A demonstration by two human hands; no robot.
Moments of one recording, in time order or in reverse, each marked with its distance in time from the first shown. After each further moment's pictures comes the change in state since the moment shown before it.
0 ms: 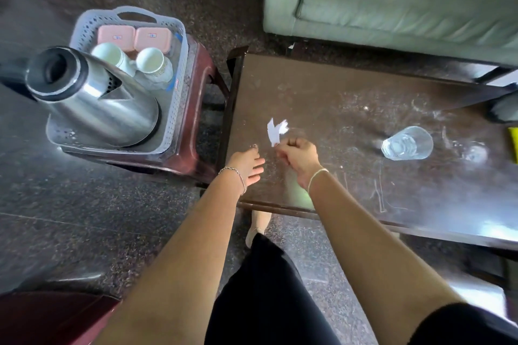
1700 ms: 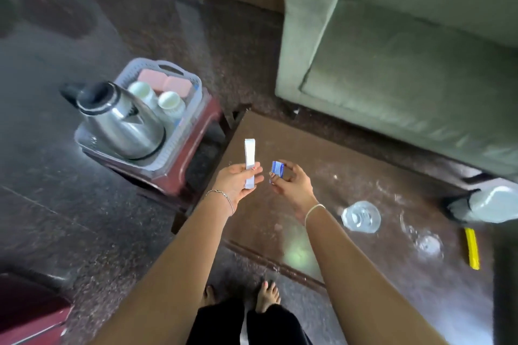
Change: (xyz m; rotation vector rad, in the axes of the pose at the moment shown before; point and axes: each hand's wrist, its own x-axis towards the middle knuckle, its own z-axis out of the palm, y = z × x) left_hand -0.100 0.038 0.085 -0.311 0.071 0.394; right_hand -0.026 -0.082 -0.097 -0.055 -0.281 -0.195
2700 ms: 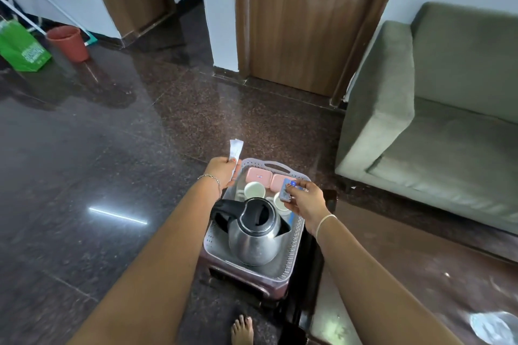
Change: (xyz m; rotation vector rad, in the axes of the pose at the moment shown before) left_hand 0.102 0.340 -0.321 0.321 0.146 0.234; right_hand 0.068 -0.173 0.376 0.145 0.127 -0.014
